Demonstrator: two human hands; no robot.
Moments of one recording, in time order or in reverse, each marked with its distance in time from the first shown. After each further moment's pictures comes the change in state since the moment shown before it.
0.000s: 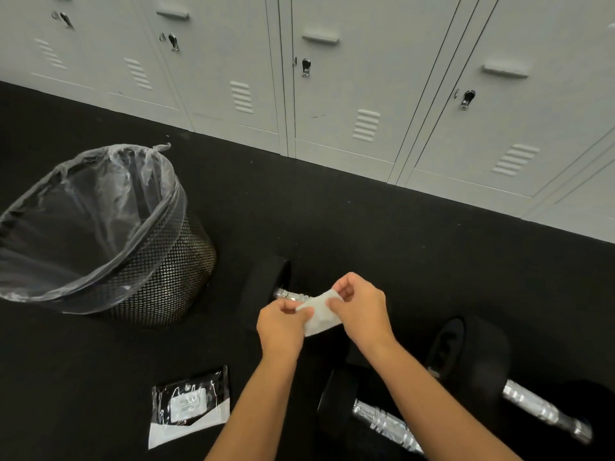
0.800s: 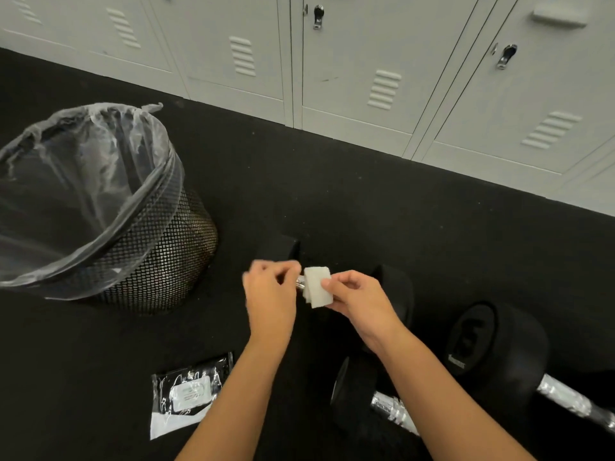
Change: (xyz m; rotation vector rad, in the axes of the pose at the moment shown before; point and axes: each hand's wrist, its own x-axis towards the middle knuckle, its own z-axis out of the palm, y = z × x) left_hand 0.041 -0.007 -0.023 0.354 0.155 0.464; right_hand 0.013 0.019 0.036 0.629 -0.252 0.272
